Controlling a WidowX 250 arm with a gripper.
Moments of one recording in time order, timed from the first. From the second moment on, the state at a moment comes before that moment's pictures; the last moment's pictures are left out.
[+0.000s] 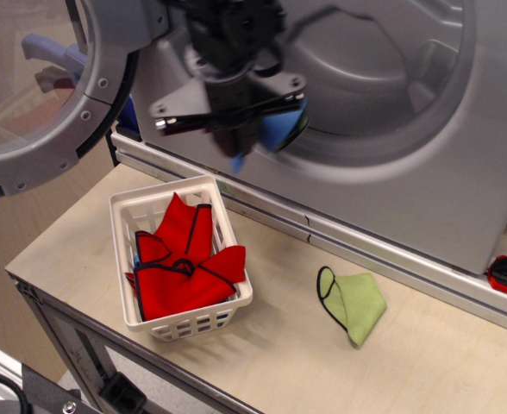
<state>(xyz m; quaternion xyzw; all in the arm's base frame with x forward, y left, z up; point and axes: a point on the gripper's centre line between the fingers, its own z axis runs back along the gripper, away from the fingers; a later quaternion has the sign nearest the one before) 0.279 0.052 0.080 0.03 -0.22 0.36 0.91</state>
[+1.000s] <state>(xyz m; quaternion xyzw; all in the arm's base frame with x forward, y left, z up) 0.219 0.074 0.007 0.07 -0.08 0.31 0.94</state>
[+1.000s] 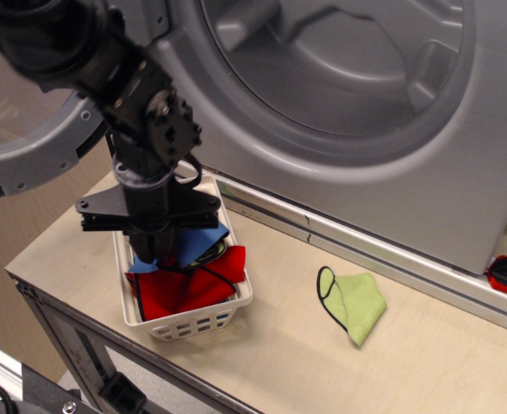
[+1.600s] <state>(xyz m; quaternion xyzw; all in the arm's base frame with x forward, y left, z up) 0.233 0.060 0.025 0.10 -0.04 0.31 0.94</state>
